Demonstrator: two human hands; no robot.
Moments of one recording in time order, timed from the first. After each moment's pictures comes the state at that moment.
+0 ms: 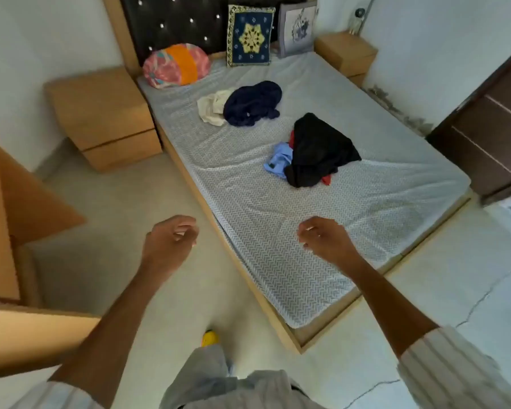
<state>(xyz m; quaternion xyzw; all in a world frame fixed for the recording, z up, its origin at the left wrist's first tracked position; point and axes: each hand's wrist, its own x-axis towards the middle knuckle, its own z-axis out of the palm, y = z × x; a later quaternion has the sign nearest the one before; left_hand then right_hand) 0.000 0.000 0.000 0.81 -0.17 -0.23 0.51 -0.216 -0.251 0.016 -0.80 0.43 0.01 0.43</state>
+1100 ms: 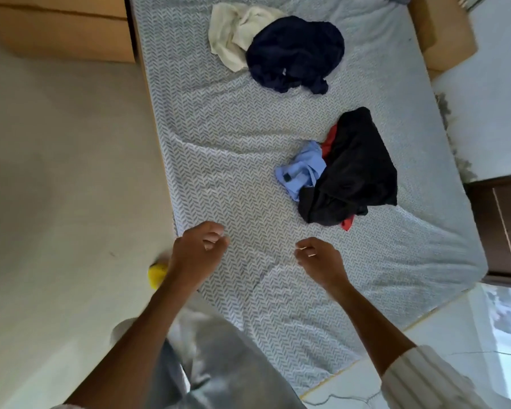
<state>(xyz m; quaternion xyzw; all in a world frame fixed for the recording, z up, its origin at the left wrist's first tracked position) 0.176 -0.282 -0.232 0.78 -0.04 -0.37 0.51 0.037 -0.523 -0.218 -0.82 0.46 0.18 0.30</state>
